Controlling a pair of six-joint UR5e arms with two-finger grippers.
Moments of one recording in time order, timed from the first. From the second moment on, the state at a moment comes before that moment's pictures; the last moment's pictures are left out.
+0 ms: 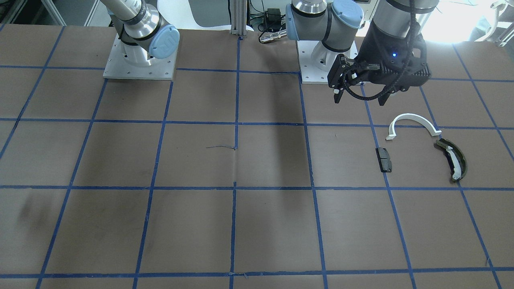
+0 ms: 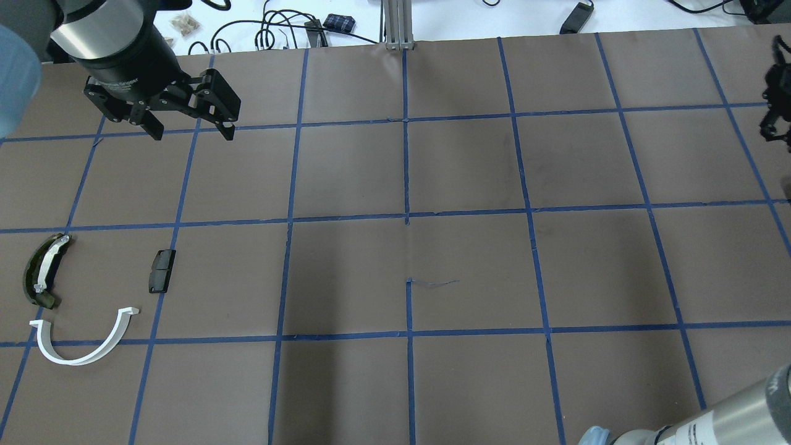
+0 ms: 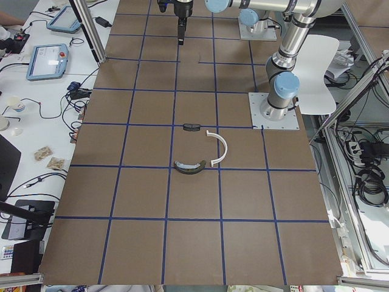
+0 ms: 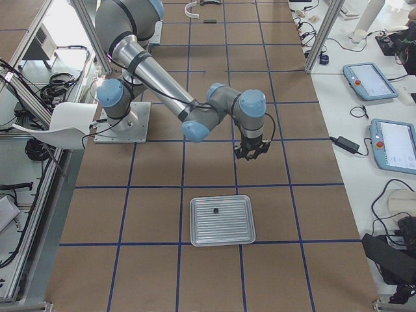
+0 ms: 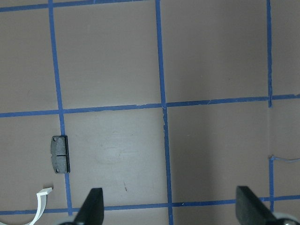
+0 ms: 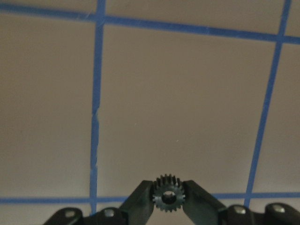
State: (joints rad) left arm -1.56 -1.55 -1.53 -1.56 1.58 0.07; right arm 1.03 -1.22 1.61 -2.13 -1.54 -2.13
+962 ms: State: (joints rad) left arm -1.56 -1.55 -1.53 -1.56 1.58 0.07; right arm 1.74 -1.11 1.62 -2.13 -1.54 -0.26
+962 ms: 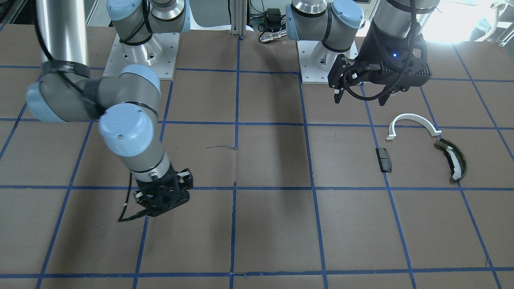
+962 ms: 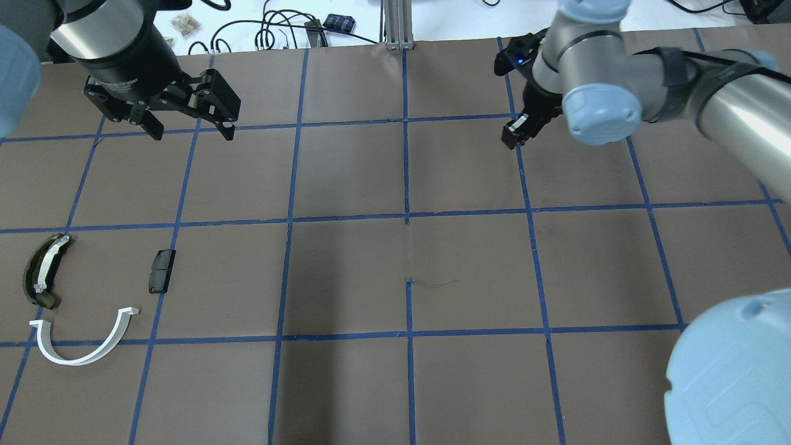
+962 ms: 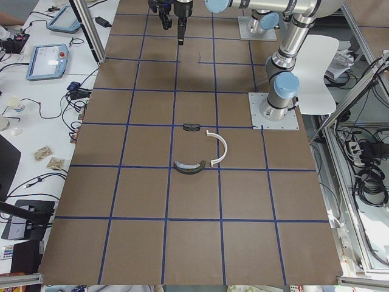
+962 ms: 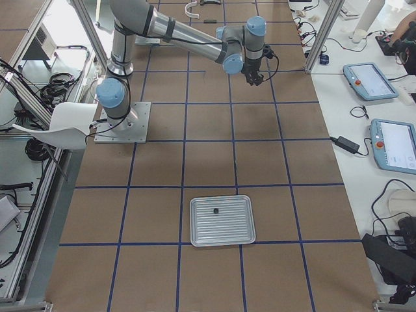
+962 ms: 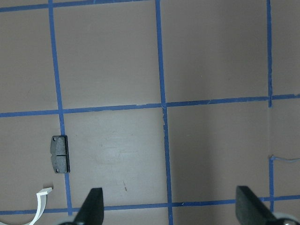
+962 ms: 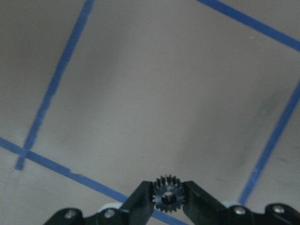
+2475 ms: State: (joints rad) left arm -1.55 -1.55 -1.54 -1.60 1.58 0.08; right arm 1.82 -1.07 1.56 -2.11 -1.59 0.01
